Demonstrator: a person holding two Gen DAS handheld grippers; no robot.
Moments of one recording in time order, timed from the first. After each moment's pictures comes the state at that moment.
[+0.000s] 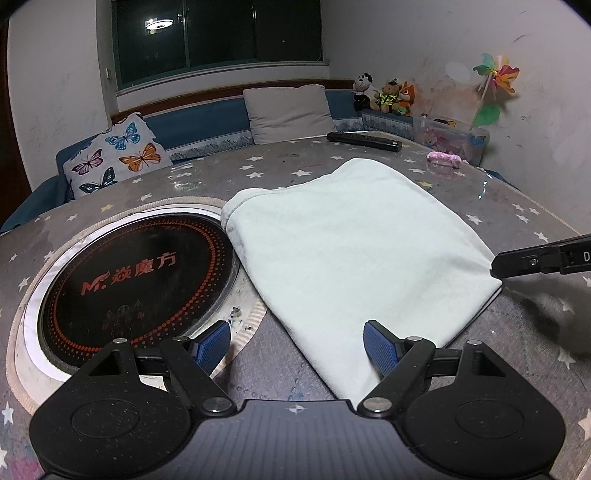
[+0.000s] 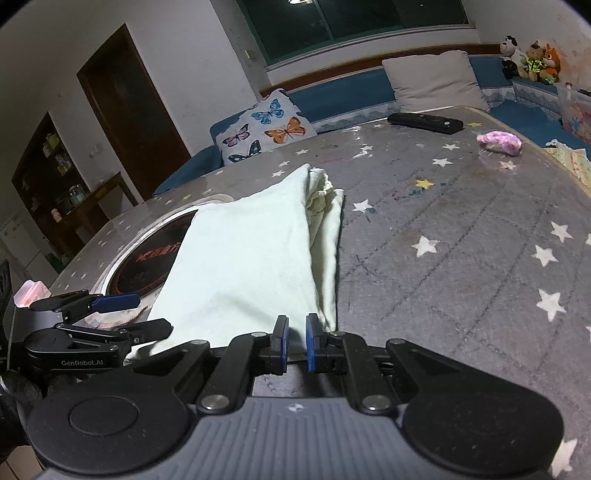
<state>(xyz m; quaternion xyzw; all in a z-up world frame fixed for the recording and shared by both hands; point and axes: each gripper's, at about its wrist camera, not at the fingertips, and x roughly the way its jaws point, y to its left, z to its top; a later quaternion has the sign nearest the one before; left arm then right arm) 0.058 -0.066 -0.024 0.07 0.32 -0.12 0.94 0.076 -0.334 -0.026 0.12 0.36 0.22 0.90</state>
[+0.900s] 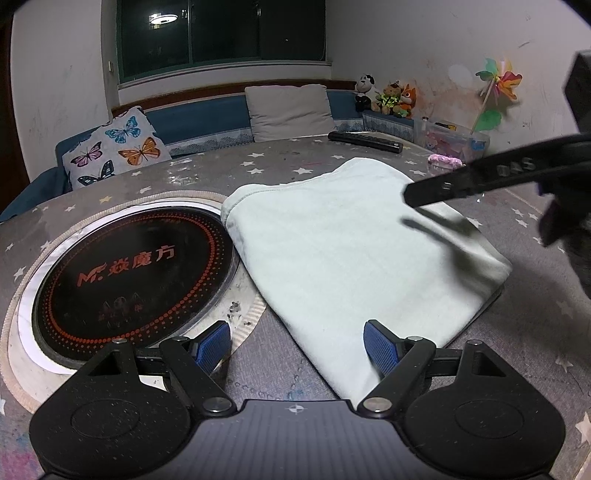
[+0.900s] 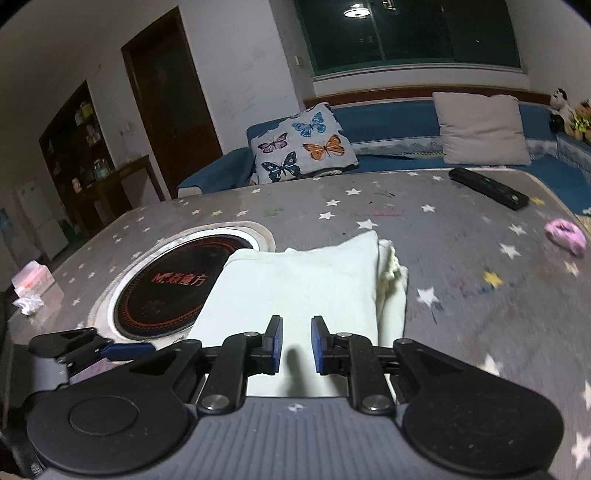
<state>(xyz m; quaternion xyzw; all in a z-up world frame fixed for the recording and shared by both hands) 0.060 -0.062 -0.026 0.05 0.33 -0.12 0.94 0.134 -0.274 0.011 0.04 0.32 0.27 0.91</state>
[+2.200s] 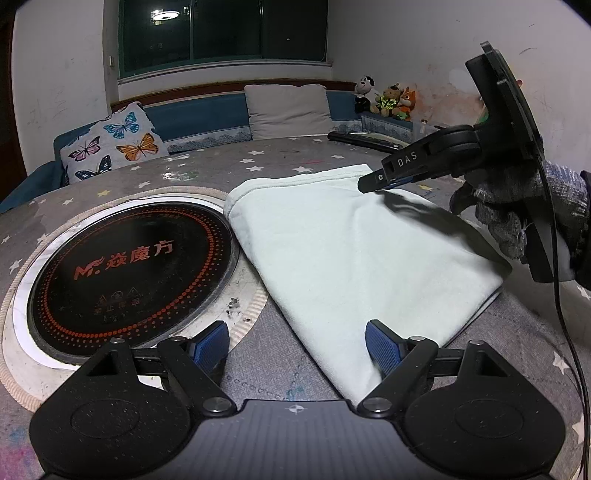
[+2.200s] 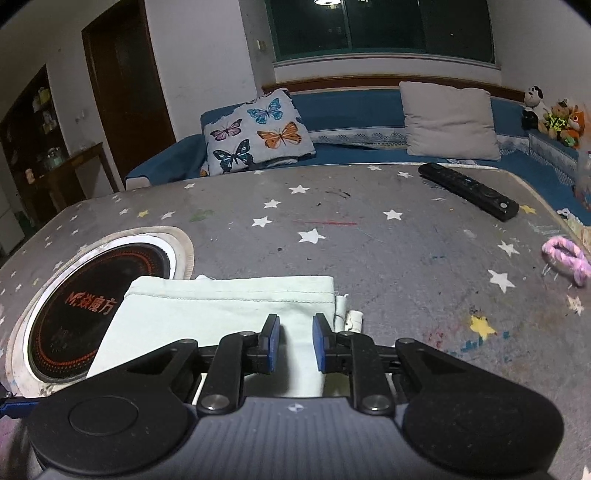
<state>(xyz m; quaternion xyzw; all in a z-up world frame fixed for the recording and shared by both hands) 0.060 -0.057 -0.028 0.04 0.33 -0.13 0.94 0.216 -0.262 -0.014 0.01 0.35 0.20 0.92</state>
